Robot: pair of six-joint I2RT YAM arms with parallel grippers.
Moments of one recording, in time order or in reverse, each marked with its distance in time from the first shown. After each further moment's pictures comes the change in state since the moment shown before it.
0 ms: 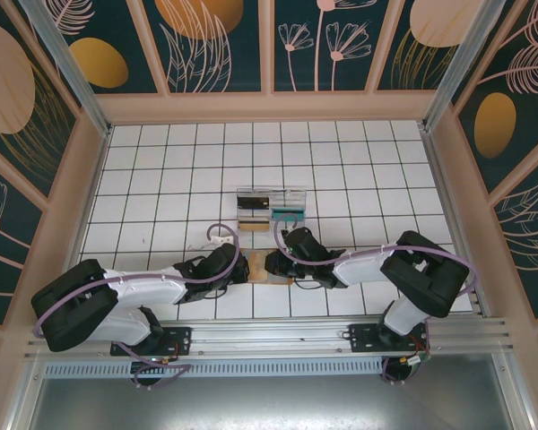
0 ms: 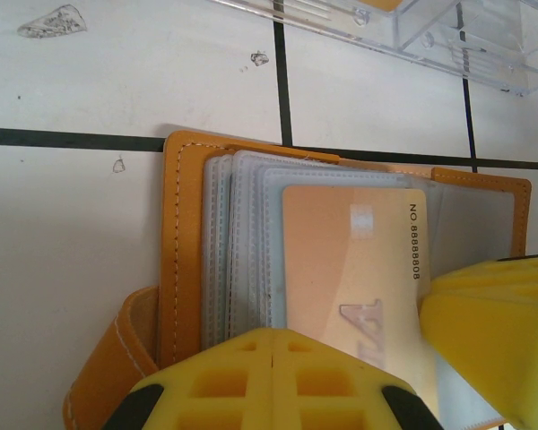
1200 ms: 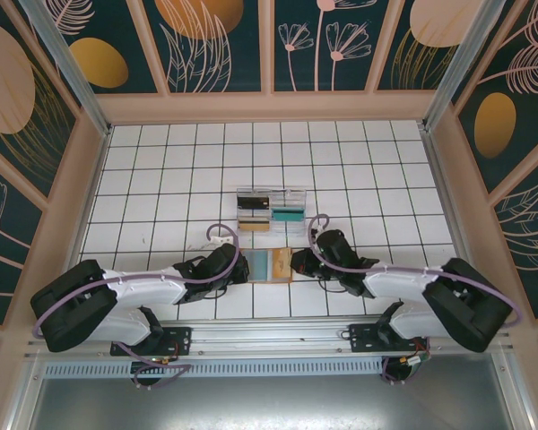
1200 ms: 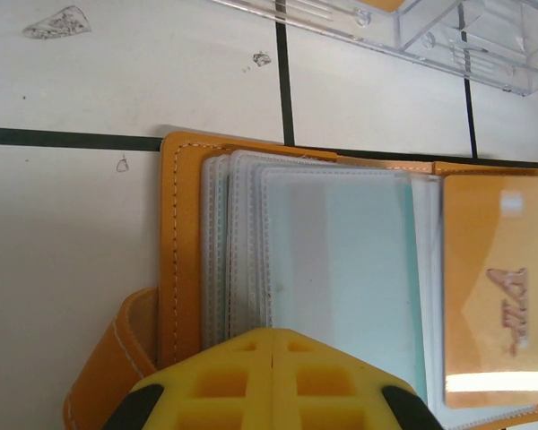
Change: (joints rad) left arm 0.000 -0.011 0.000 -0.015 -0.006 0.000; right arm -0.148 -0.326 -0.203 -0.060 -0.023 -0.051
